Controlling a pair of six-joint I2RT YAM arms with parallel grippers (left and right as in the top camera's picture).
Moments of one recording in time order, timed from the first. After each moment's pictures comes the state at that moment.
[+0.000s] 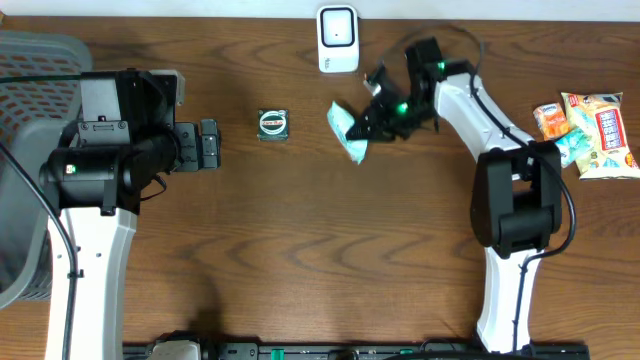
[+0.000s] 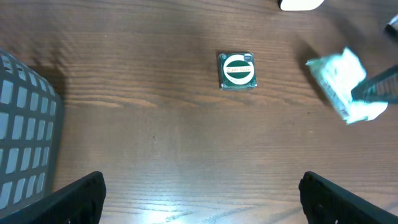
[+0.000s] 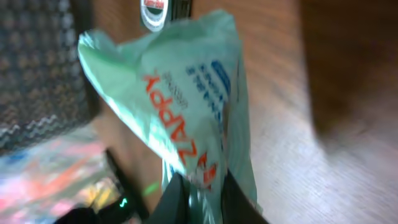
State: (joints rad) left arm 0.02 1.29 1.42 -1.07 0.14 -0.01; right arm 0.22 2.25 1.74 -0.93 -0.93 0.08
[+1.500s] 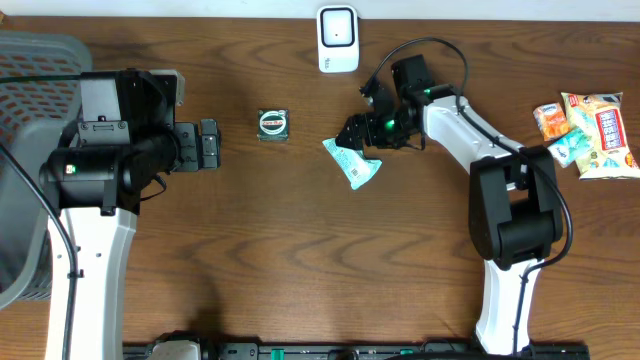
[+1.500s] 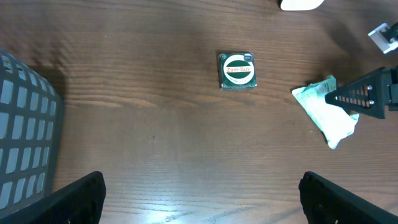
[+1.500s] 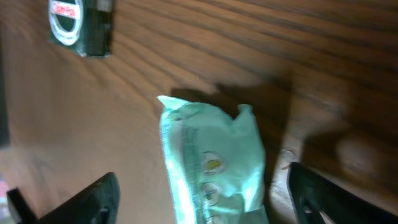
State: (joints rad) left arm 0.02 1.29 1.42 -1.07 0.14 -0.01; right arm 0.28 2.18 1.57 -0.64 -0.60 0.12
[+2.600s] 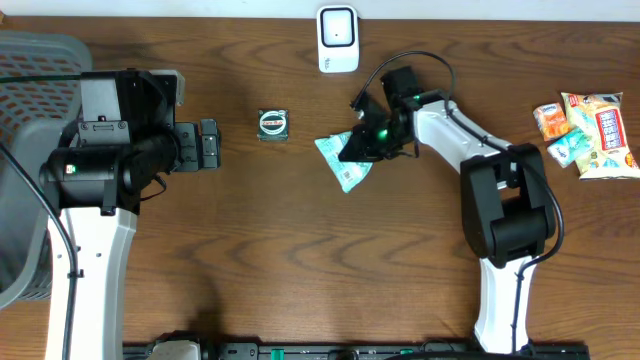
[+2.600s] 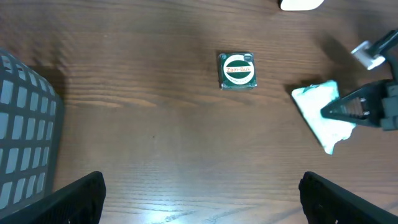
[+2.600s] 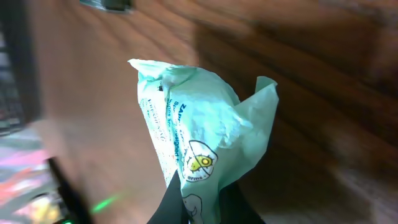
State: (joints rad) left arm 0.02 1.29 1.42 -1.07 0.14 -0.01; right arm 0.29 2.20 1.55 -0.69 -0.75 0.13
